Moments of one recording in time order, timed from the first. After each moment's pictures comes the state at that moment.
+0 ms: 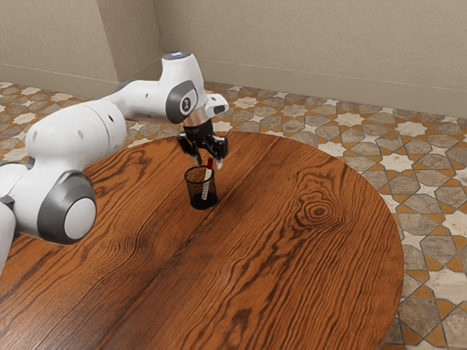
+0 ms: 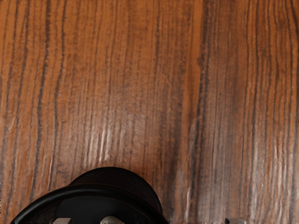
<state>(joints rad) -0.01 0.91 0.09 -0.91 -0.12 1.92 -0.02</state>
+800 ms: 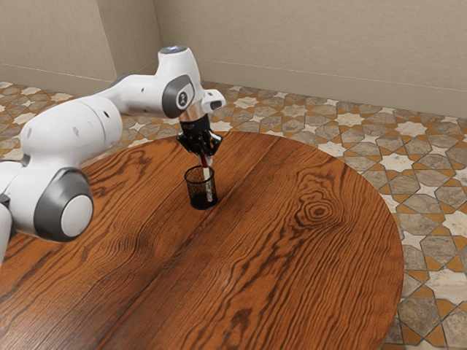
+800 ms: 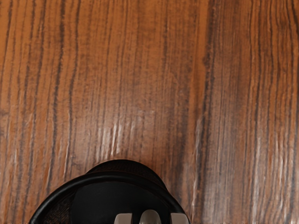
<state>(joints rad) 0.00 0.89 0.09 -0.91 -0.11 1.90 -0.02</state>
